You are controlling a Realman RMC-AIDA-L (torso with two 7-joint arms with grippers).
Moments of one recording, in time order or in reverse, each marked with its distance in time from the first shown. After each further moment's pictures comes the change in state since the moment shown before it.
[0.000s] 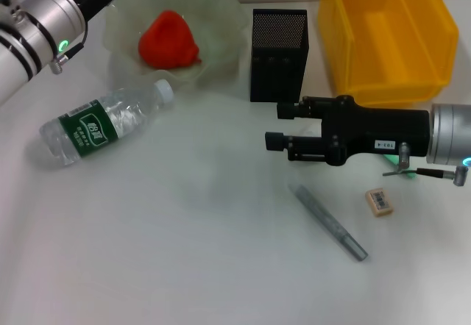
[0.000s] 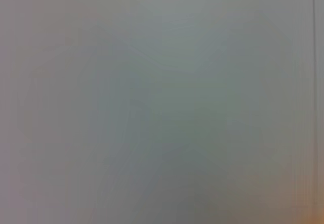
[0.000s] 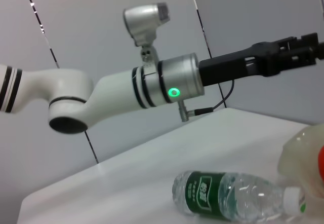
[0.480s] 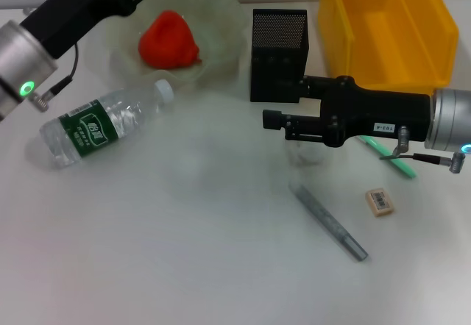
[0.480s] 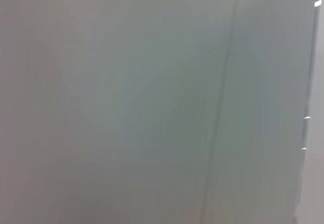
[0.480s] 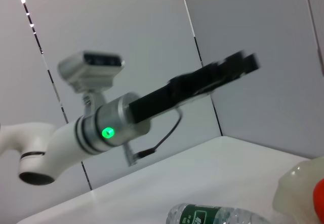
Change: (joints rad) left arm 0.178 0.009 0.054 0.065 0.011 0.429 -0.222; right arm 0.009 0.000 0.000 -0.001 0.066 0.000 -0.017
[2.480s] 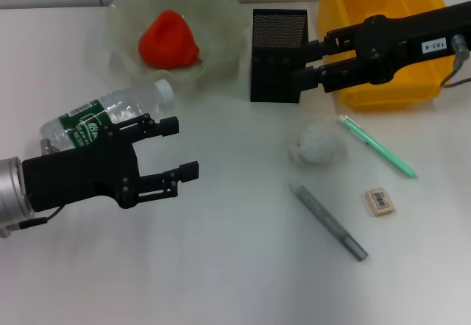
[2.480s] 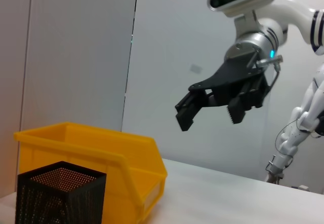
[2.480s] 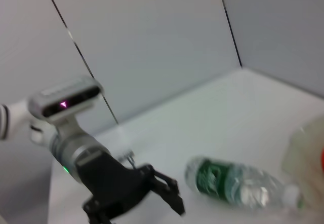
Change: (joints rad) left arm 0.204 0.056 0.141 0.149 0.432 0.272 -0.088; right arm 0.150 -0.109 -0.001 -0.384 -0.237 -0.217 0.589
